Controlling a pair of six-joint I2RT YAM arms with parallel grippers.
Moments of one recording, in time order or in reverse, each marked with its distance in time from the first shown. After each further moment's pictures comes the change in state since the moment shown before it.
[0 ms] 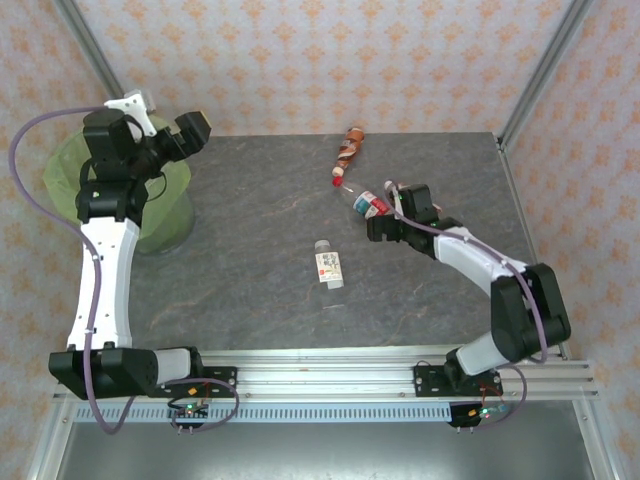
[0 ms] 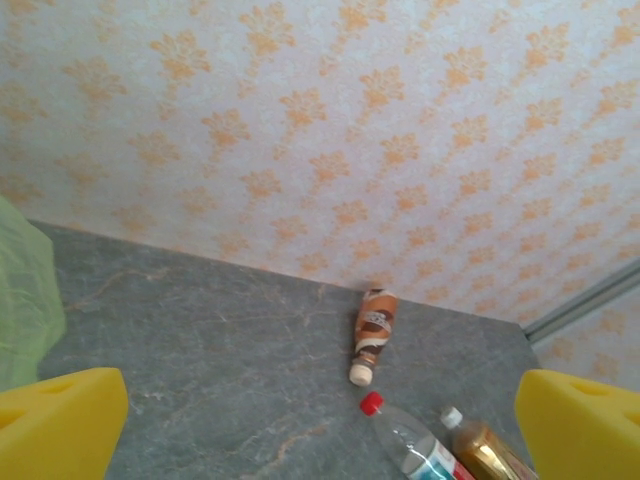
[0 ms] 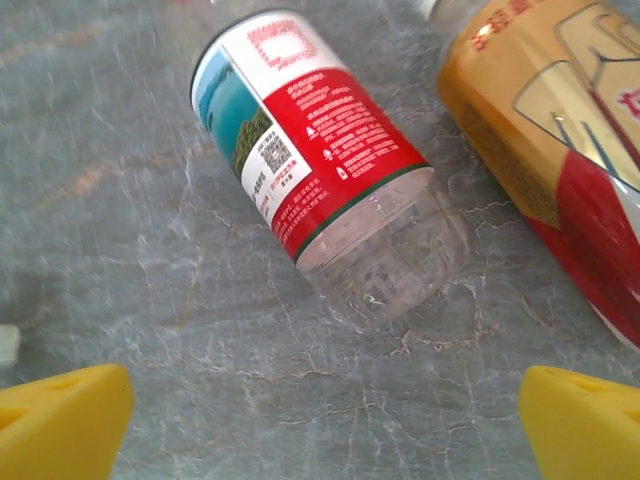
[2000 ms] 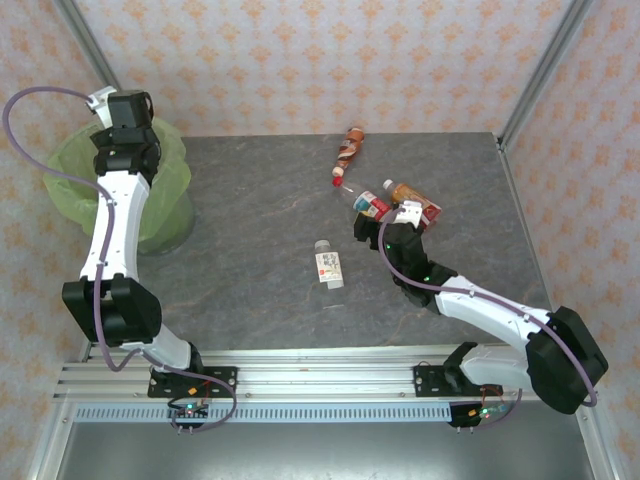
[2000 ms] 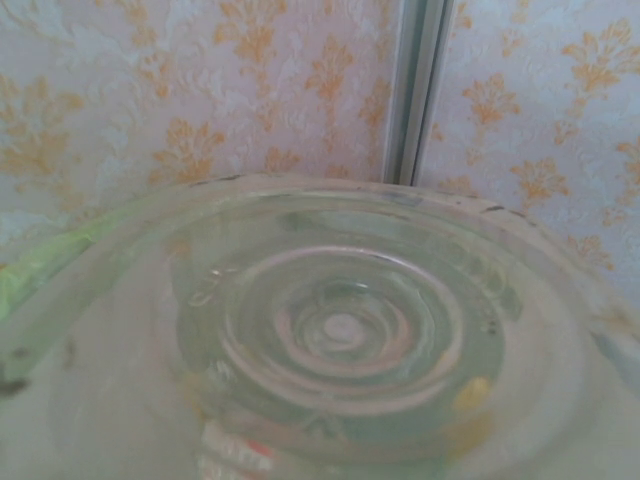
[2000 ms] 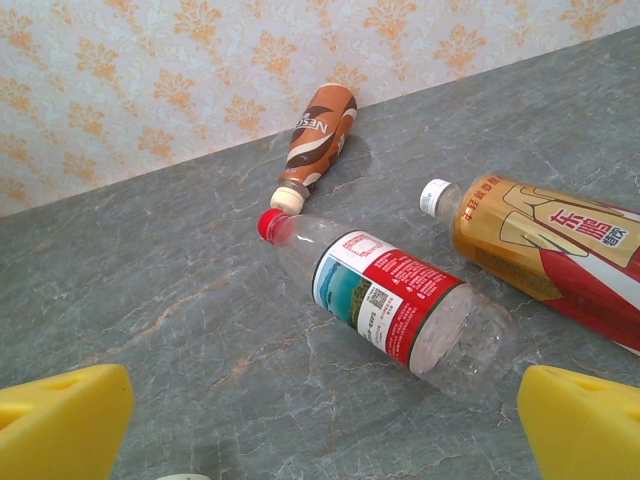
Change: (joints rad) left arm 0.022 0.319 0.182 -0.107 -0.952 0.138; right arm 0.349 -0.330 -0.329 0.495 0.528 0.383
